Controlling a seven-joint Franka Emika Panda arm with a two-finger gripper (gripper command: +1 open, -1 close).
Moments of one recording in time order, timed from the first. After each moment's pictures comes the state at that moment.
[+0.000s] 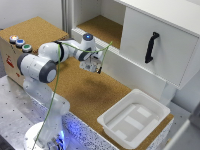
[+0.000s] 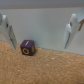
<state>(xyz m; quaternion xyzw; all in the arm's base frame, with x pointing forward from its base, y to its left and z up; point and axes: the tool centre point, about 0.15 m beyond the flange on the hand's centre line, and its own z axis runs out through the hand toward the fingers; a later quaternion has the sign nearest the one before) 0.469 0.110 0.308 -0.96 -0.19 -0.19 0.06</state>
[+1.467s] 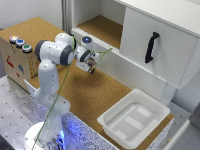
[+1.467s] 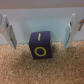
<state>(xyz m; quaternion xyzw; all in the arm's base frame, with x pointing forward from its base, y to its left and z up) 0.556 0.192 0.220 -0.98 -0.07 -0.17 0.08</state>
